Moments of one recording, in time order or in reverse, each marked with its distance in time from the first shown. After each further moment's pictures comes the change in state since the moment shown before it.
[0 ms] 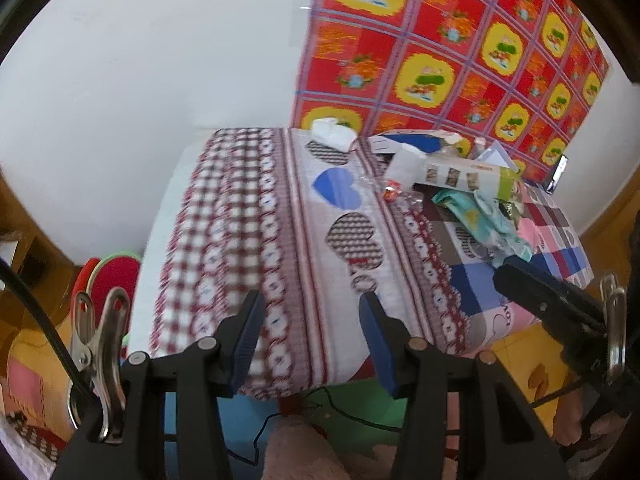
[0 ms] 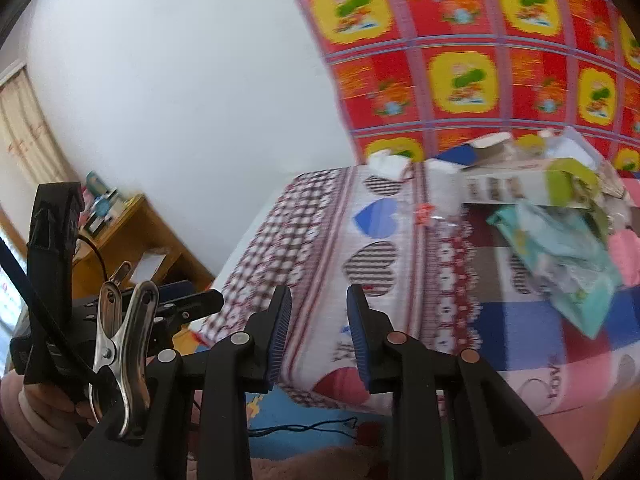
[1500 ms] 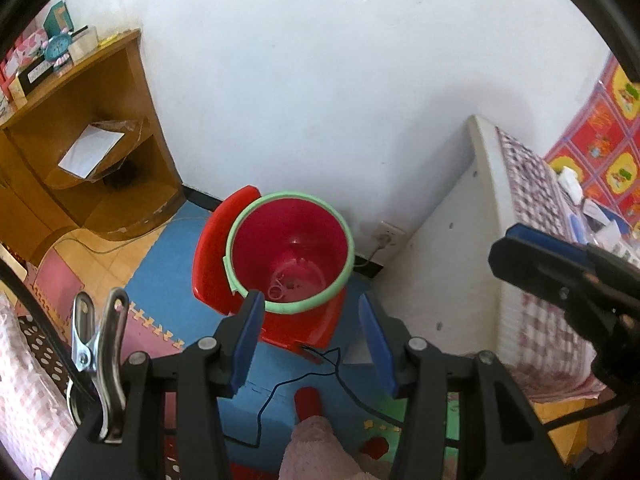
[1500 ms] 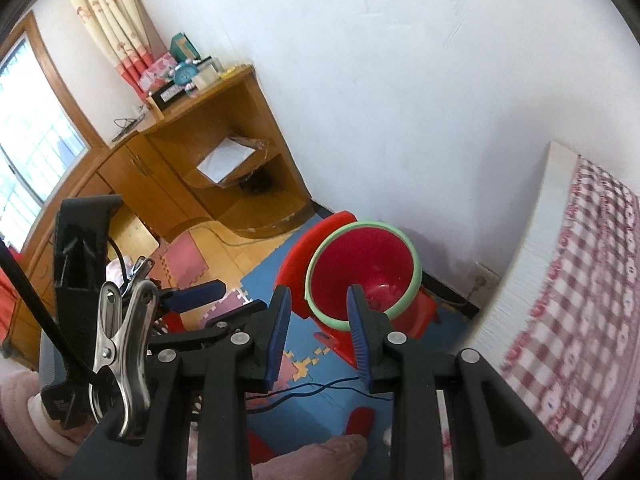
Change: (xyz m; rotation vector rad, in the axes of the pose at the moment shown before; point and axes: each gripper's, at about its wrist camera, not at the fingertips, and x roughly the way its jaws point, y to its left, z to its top) left arm 0.009 0.323 -0.092 -0.377 0.025 0.281; right arm 0.256 0.297 -0.020 -0.394 0.308 0.270
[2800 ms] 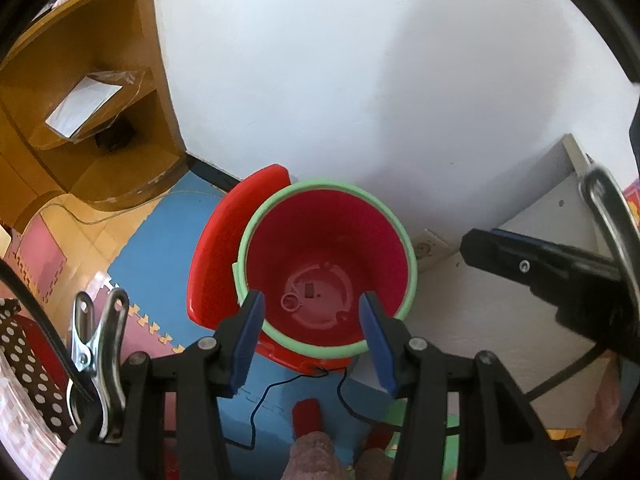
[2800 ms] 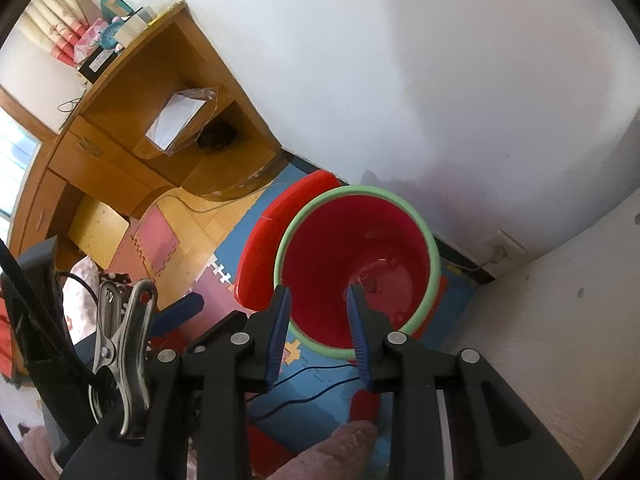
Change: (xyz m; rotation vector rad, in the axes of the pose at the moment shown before) left arm 0.147 0.077 0.033 -0.119 0.078 -0.009; right arm 0.198 -0.036 0.051 0.098 0.248 -0.067
